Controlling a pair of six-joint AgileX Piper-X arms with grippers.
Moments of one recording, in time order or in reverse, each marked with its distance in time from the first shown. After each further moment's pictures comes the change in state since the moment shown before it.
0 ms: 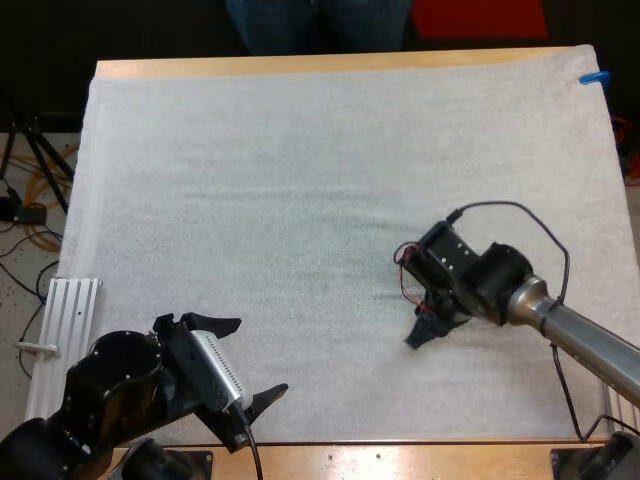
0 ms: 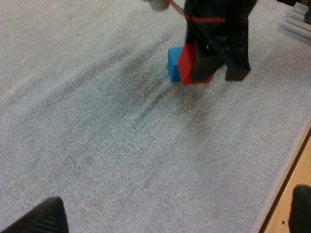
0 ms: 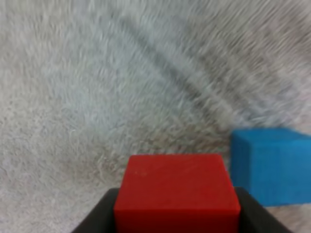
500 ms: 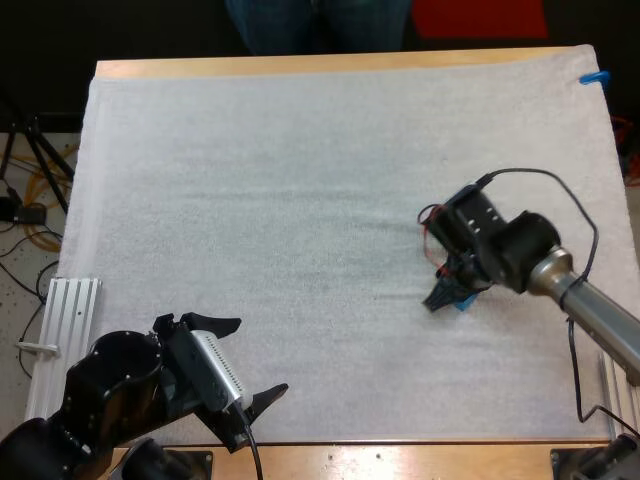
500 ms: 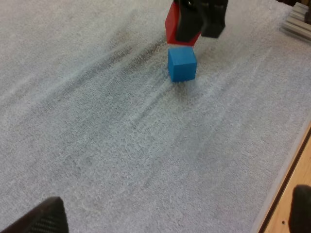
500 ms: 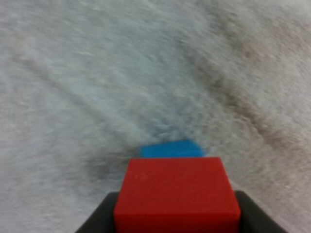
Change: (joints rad) left arm 0.000 0.000 0.000 -0.001 0.000 0.000; right arm -0.160 0.010 -0.066 0.017 0.040 -0.065
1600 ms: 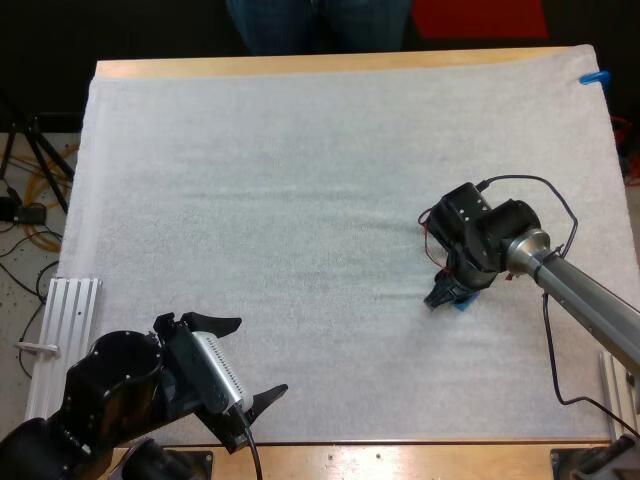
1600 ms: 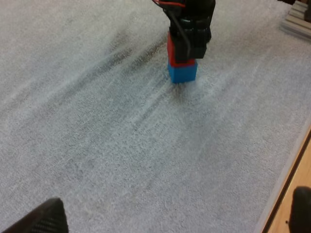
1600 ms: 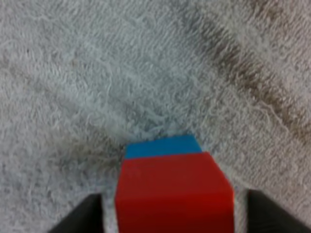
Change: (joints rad) left arm 0.000 0.000 0.000 0.000 0.000 0.022; right arm -0.049 0.151 0.000 -0.012 -0.028 -0.018
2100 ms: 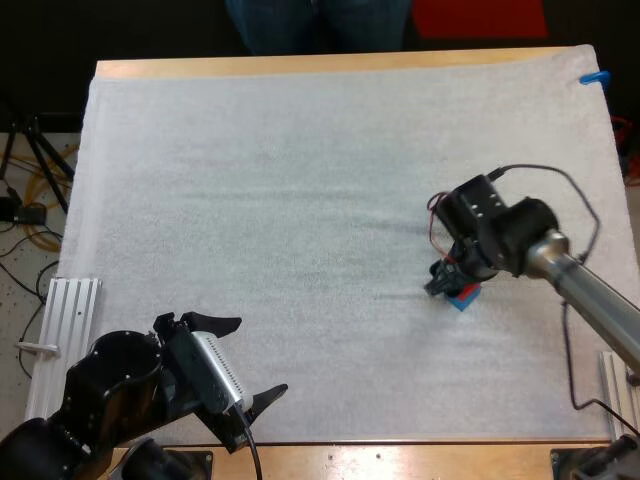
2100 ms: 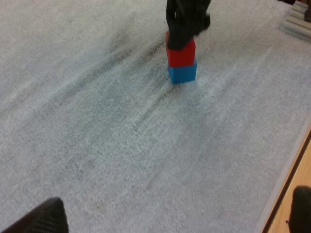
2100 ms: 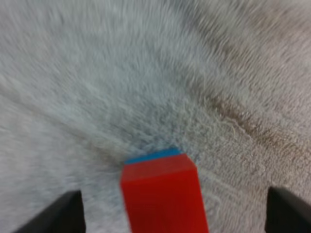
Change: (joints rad) left arm 0.000 0.000 0.000 0.000 0.000 0.000; right arm 0.000 -0.114 -0.027 0.001 0.009 0.089
